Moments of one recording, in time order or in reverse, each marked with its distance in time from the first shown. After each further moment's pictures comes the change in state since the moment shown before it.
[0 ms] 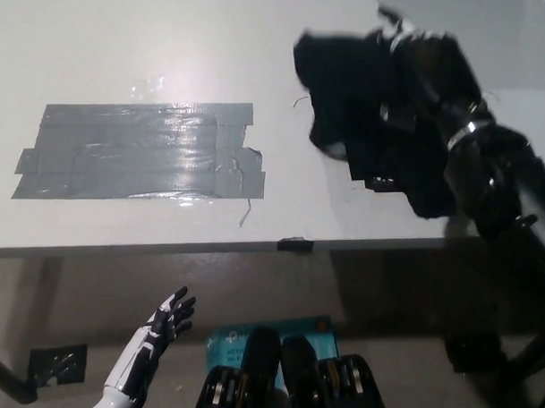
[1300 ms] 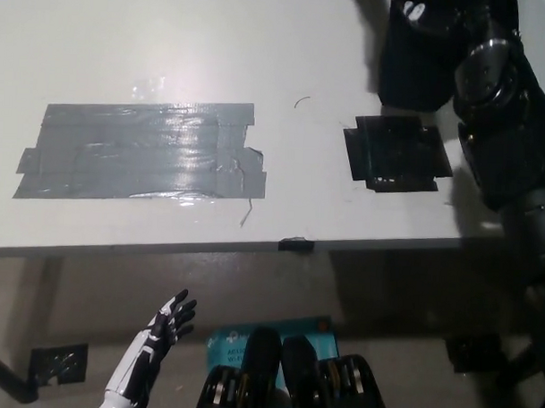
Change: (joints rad) left_arm 0.014 -0.008 0.002 -0.010 -0.017 -0.003 -0.001; right_arm -0.217 0.174 -0.459 0.338 0.179 0.158 -0.143
